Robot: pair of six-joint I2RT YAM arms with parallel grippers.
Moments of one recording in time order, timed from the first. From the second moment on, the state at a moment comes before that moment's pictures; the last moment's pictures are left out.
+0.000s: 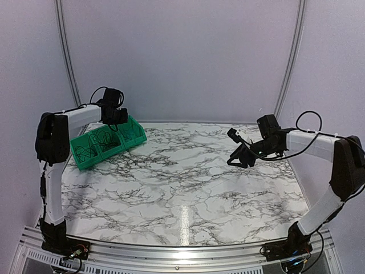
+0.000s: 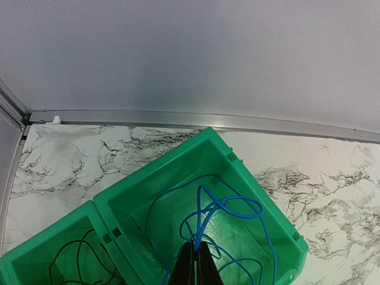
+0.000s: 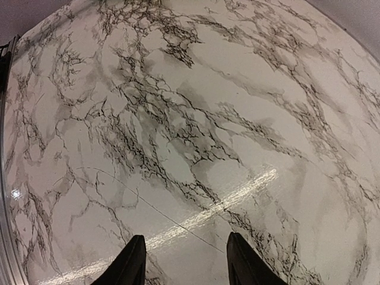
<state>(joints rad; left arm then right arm) -0.25 2.20 1.85 -0.33 -0.19 -0.23 0.26 1.55 1.04 -0.47 -0.66 -0.54</state>
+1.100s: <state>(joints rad) -0.27 2.00 1.72 -0.42 -0.14 -0.28 0.27 1.56 1.05 -0.49 -0.64 -0.55</state>
